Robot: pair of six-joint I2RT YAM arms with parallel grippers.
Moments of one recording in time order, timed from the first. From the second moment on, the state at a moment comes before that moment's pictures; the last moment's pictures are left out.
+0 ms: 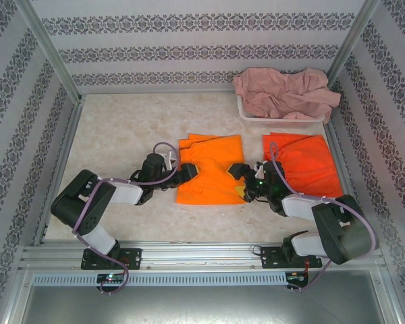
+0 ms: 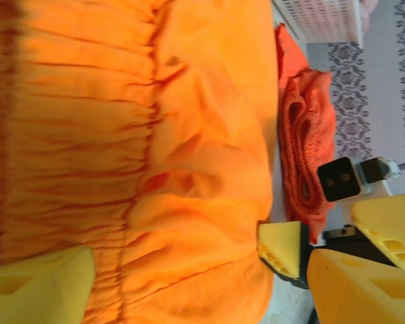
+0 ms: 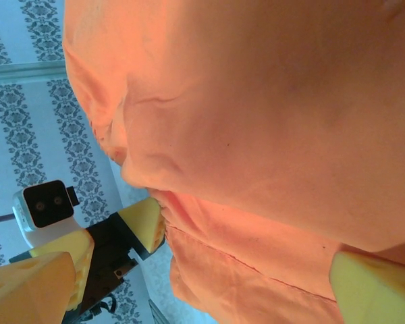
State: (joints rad) left arm -0.48 1.62 0.52 0.56 0.46 -0.93; right arm 0.30 1.33 0.29 0.44 -0.58 1.26
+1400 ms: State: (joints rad) left arm -0.48 1.71 0.69 0.38 0.47 -0.75; right arm 0.17 1.50 0.85 -0.34 -0.54 0.38
